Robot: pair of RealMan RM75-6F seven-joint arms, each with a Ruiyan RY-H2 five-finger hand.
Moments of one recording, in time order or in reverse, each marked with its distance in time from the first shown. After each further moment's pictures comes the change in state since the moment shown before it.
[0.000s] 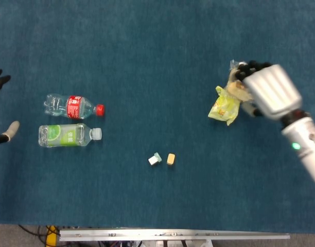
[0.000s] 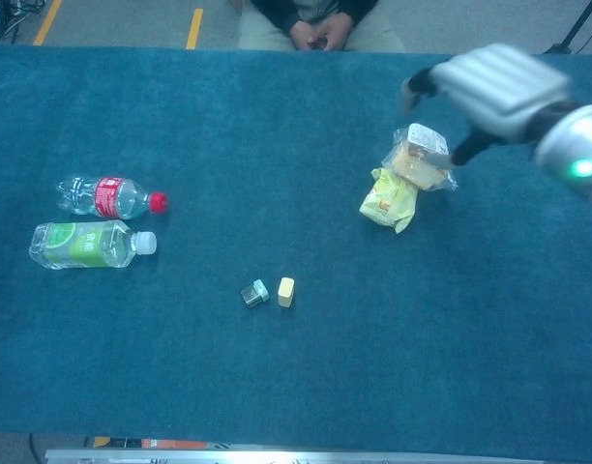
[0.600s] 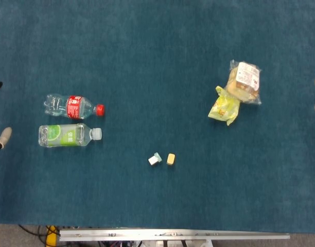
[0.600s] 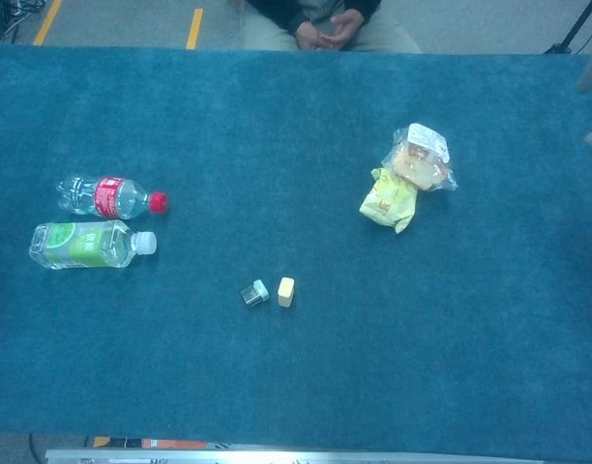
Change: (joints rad) left arm 0.055 0.011 0.025 -0.042 0.033 0.084 0.099; right arm -0.335 0.172 -0.062 -0.020 -0.221 0.257 0.152
